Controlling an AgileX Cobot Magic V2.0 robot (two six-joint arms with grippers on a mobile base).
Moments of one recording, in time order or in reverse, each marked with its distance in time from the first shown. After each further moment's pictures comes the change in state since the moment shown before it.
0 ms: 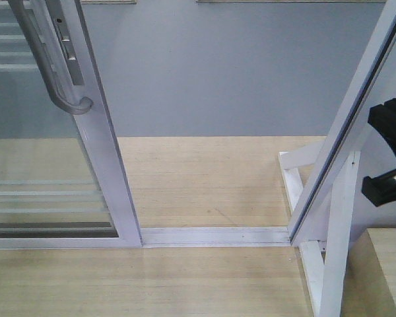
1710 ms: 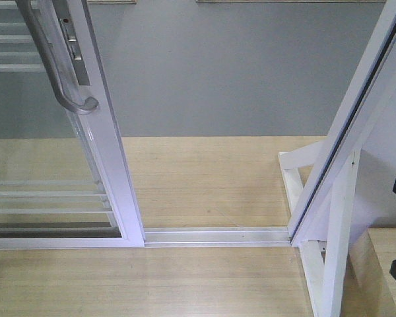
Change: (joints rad) left arm 0.000 -0.462 0.505 -0.178 -0.245 0.052; right arm -0.002 -0.308 0.174 0.000 0.180 0.002
